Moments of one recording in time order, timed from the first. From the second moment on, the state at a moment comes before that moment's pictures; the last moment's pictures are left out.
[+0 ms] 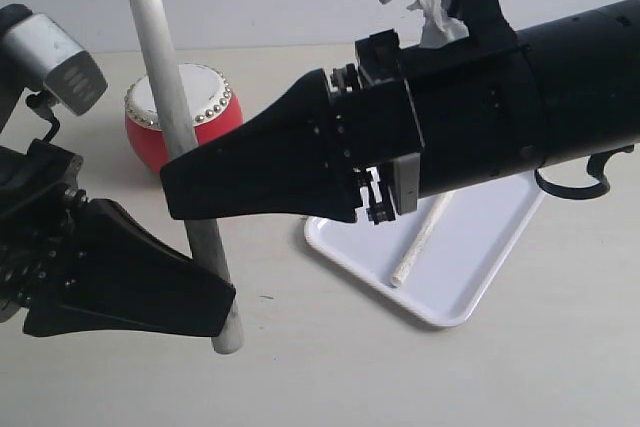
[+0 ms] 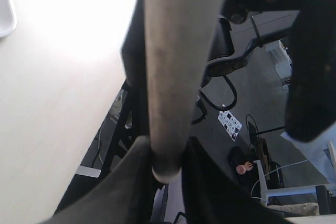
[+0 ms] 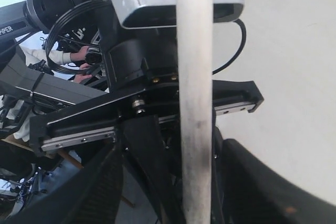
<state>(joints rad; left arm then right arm) -0.41 1.20 -0.65 -1.28 1.22 0.99 0.60 1.37 -0.80 1.59 1.07 -1.17</state>
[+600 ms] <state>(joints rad) -0.41 1.20 -0.65 -1.28 1.22 0.99 0.60 1.40 -0.80 1.63 1.00 -1.14</state>
